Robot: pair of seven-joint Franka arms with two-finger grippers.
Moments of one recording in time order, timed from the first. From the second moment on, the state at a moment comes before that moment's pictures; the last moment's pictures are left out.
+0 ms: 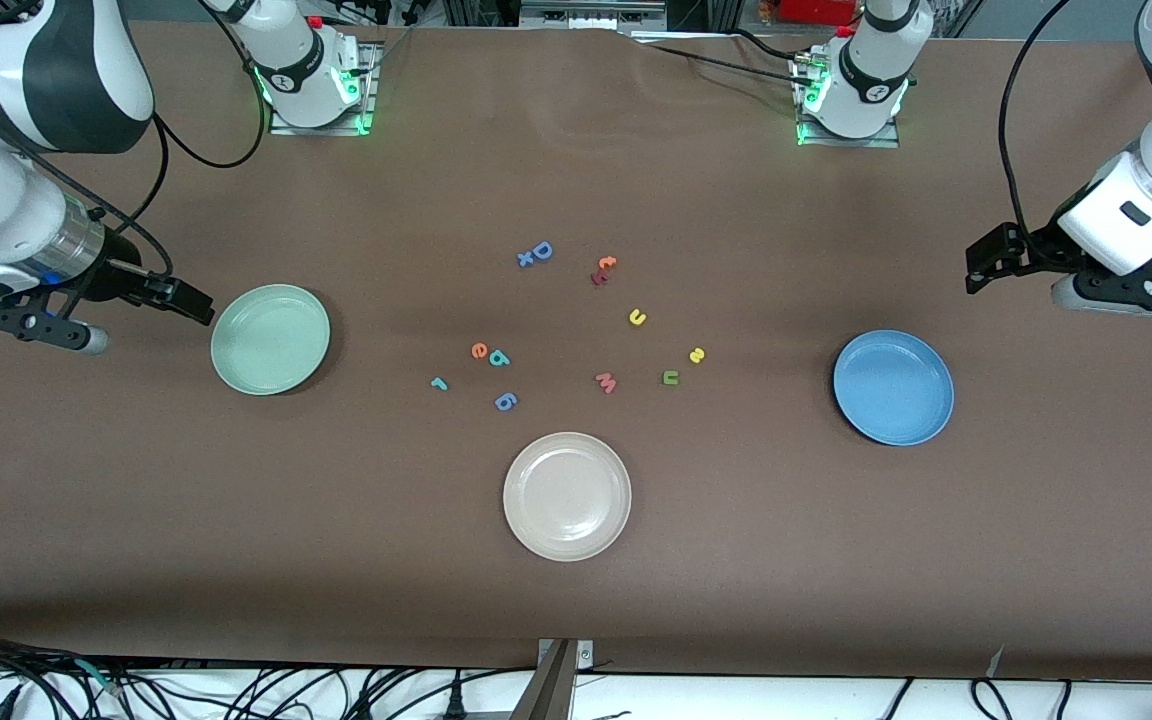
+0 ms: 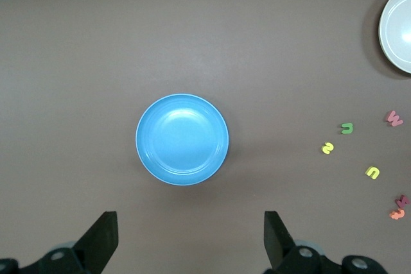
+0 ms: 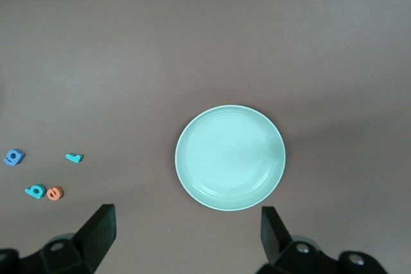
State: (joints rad) left arm -0.14 0.04 0.06 -1.67 -0.01 1.71 0.02; right arm 0.04 0.08 0.03 -1.82 0.00 1.88 0.34
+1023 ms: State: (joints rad) left arm -0.15 0.15 0.00 -1.67 -0.08 1.72 0.02; right arm 0.04 0.08 0.03 -1.82 0.00 1.88 0.36
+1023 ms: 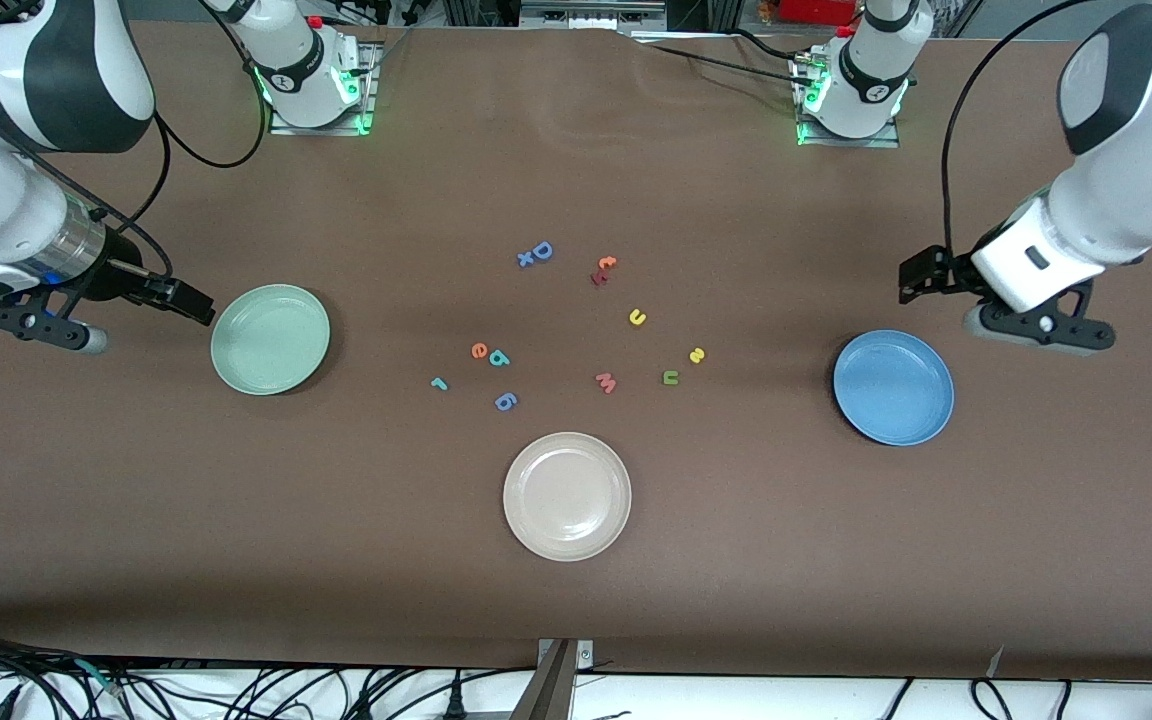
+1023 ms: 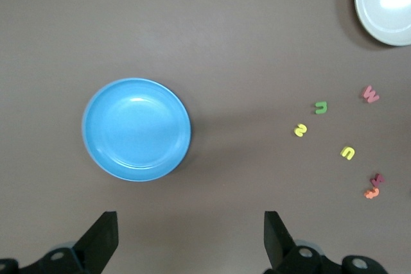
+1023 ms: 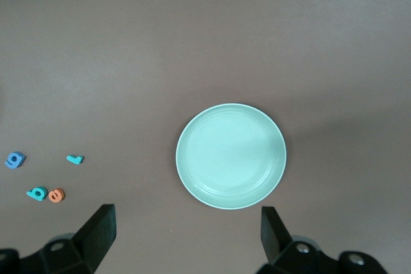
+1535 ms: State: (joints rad) left arm -0.23 0.30 -0.02 -1.68 -0.08 1.80 -0.03; right arm 0.04 0.08 0.03 -1.82 0.00 1.87 0.38
